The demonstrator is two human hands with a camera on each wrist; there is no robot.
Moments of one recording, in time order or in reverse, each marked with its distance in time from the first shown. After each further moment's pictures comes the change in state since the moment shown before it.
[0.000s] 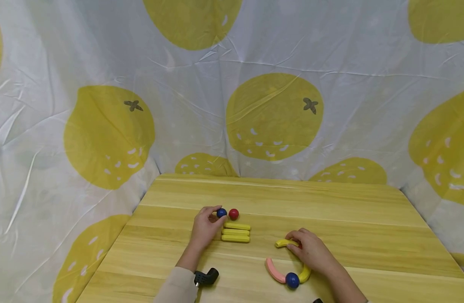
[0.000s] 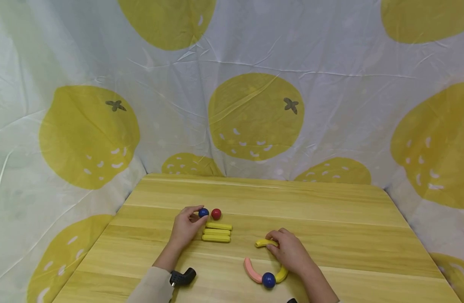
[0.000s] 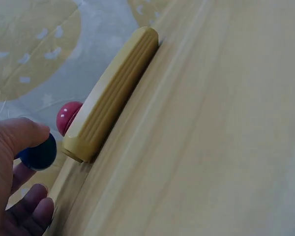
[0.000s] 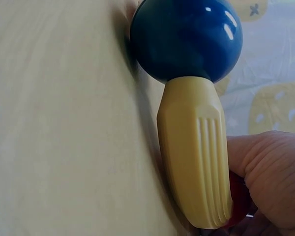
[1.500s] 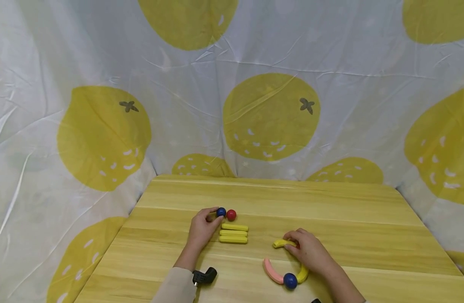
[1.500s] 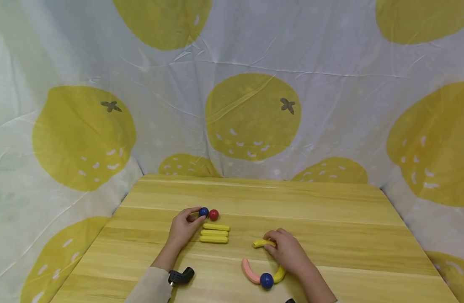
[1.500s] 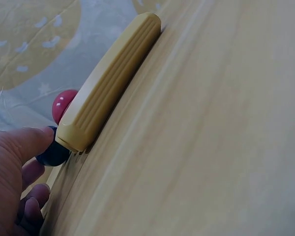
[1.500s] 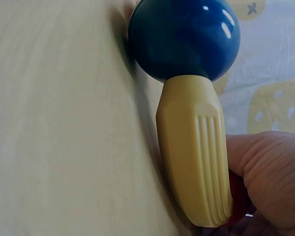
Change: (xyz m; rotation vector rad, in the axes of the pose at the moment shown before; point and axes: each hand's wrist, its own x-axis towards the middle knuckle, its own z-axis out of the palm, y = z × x) left_hand 0.005 -0.011 0.002 0.042 -0.007 -0.067; right_hand 0.000 0.000 0.000 0.001 0.011 0.004
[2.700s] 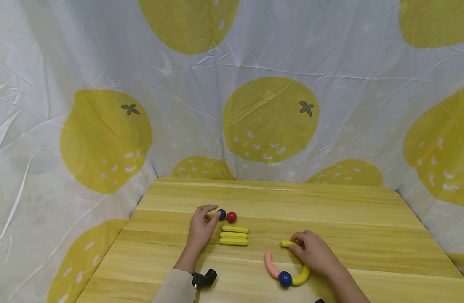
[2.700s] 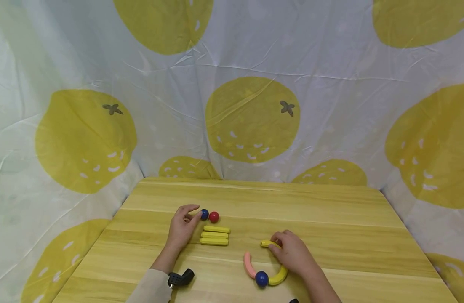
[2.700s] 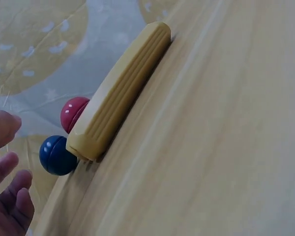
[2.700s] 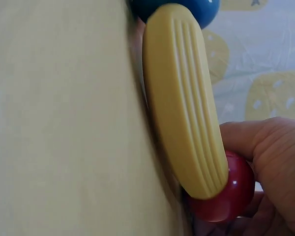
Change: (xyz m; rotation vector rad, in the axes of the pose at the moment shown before) left_hand 0.000 0.009 -0.002 -0.101 0.085 0.074; right_hand -0.004 0.002 -0.011 0.025 -0.032 0.121
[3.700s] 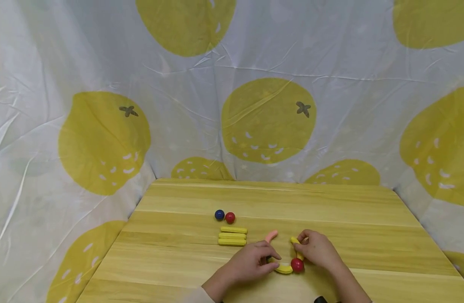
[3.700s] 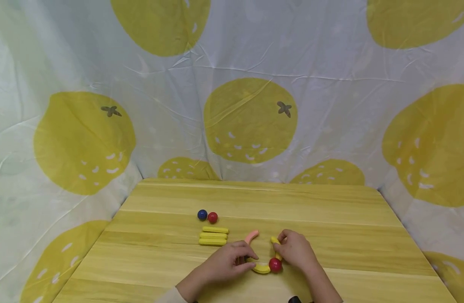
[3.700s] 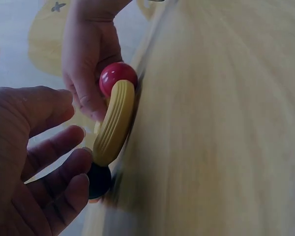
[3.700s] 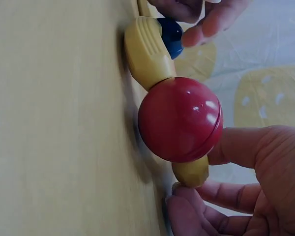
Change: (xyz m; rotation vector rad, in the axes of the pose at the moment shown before) left_hand -0.071 0.088 0.068 0.185 -0.762 0.526; right_hand -0.003 -0.001 -0.012 0.132 0.028 0.179
